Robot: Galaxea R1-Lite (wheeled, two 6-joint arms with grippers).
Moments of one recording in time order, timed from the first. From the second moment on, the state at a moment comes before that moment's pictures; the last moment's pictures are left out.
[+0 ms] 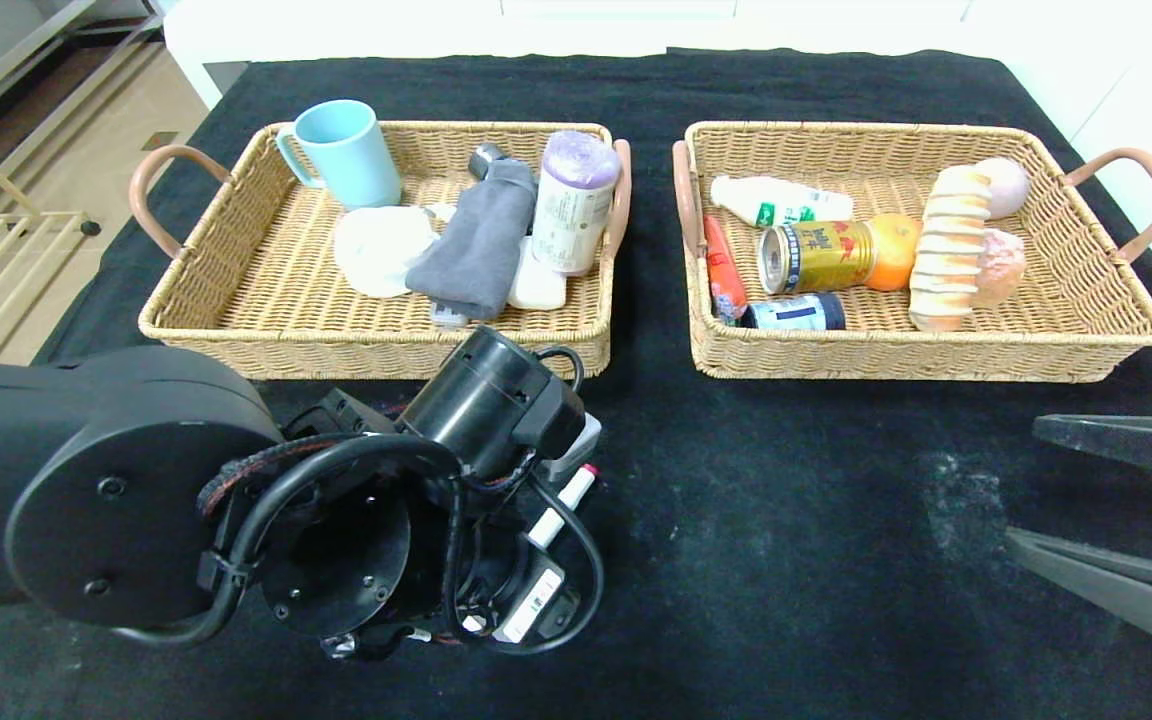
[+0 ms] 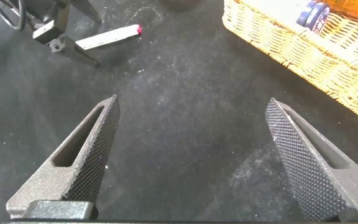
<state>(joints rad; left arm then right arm) -0.80 1.74 -1.23 0.44 0.37 -0.01 0.14 1.11 -0.60 -0.31 0.68 -0.24</state>
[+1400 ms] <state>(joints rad) -0.81 1.76 -1.23 0.44 0.37 -0.01 0.14 1.10 -0.59 -0.31 0.68 -0.25</state>
